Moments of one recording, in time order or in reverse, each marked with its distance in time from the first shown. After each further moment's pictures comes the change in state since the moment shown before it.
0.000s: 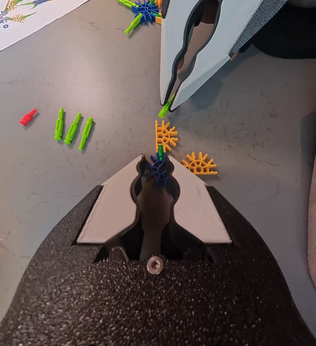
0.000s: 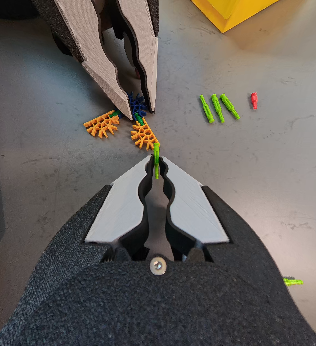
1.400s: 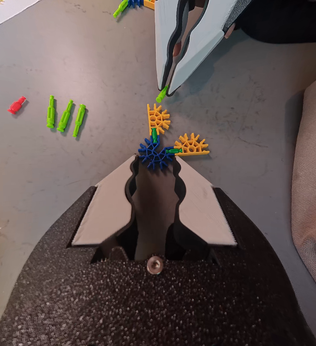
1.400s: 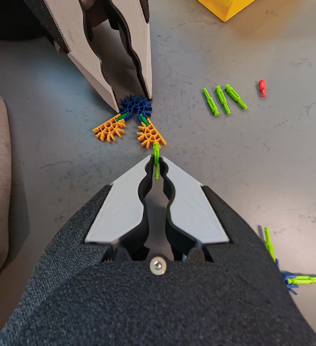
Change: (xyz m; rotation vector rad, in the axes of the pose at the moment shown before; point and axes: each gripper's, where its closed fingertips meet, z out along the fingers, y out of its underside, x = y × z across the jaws) left arm 0.005 0.012 -0.014 -0.040 0.060 0.009; right arm -0.005 0.001 -0.003 -0.002 -0.050 0.101
